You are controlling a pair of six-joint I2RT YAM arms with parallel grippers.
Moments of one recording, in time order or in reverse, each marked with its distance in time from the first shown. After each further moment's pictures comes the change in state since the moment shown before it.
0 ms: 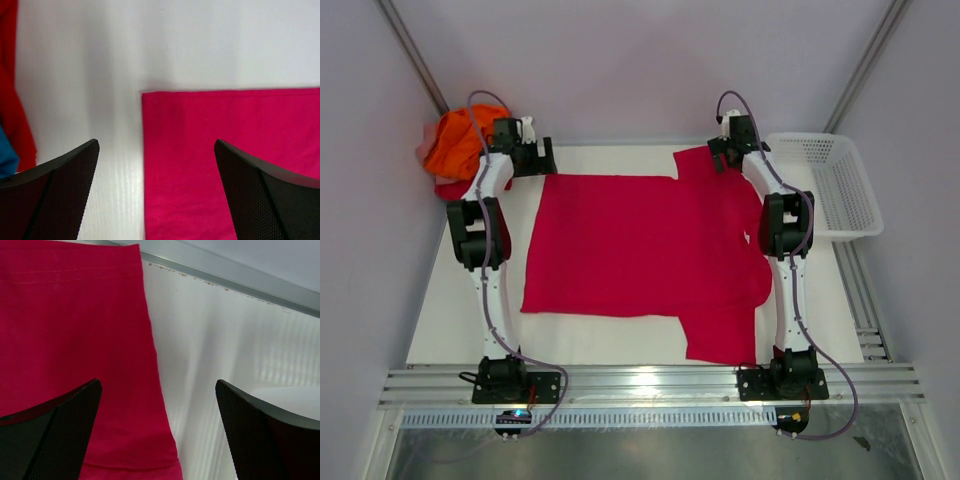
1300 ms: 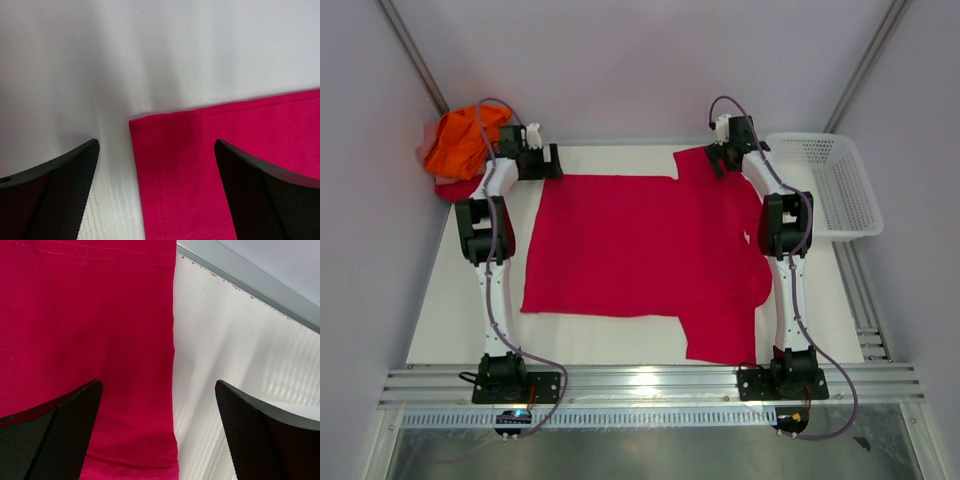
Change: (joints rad) left arm 0.010 0.129 0.066 0.053 0.095 0.051; right arm -0.002 0.021 0.033 -0.076 -0.106 -0.135
